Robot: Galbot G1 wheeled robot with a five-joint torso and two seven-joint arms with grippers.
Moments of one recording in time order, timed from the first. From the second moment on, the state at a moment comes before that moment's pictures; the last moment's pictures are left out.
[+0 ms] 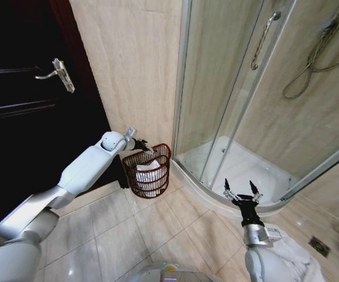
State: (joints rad) left arm 0.22 -0.91 0.19 -1.36 -0.52 0.70 0.49; right arm -1.66 1.61 0.75 2.19 0.10 0.10 -0.13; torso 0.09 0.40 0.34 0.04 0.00
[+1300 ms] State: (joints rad) left arm 0.89 -0.99 -0.26 -1.70 -0.50 0.12 -0.25; right arm -1.69 1.61 0.74 2.32 0.12 -0.03 -0.09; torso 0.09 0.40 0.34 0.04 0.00
